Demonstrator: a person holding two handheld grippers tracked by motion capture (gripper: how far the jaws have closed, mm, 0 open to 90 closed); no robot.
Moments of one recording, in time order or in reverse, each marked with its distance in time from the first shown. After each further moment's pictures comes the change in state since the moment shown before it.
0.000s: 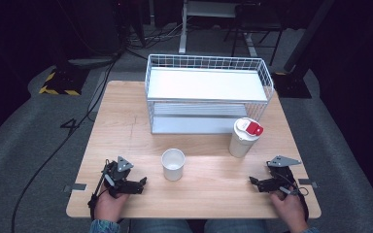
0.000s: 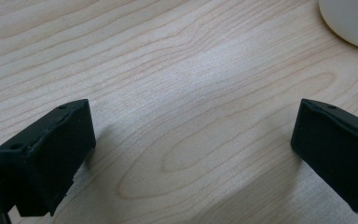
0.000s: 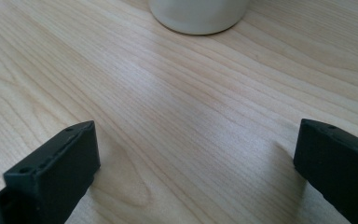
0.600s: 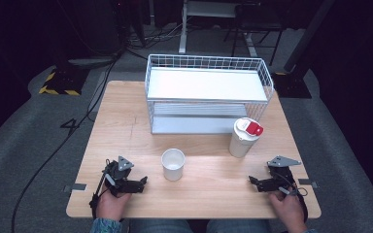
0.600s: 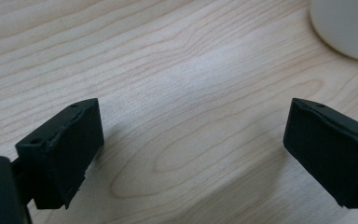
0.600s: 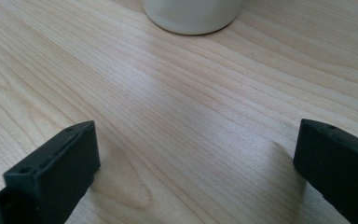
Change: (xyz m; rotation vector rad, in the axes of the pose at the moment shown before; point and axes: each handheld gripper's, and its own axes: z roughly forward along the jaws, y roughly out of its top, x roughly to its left) left arm -0.004 0.005 -0.005 -0.002 -0.006 -0.022; right arm 0.002 0.000 0.000 0.000 -0.019 0.016
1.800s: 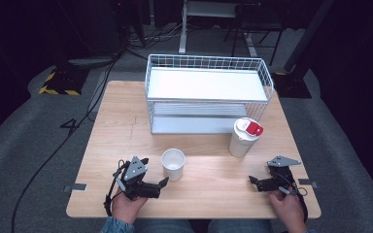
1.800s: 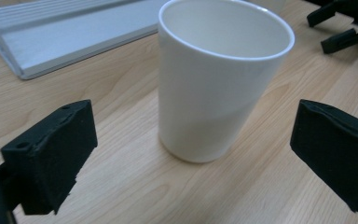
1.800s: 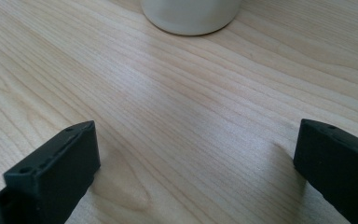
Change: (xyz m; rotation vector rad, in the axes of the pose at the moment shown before) left arm -0.051 0.022 -0.013 -0.320 -0.248 0.098; right arm 0.000 0.000 0.000 0.000 -0.001 0.006
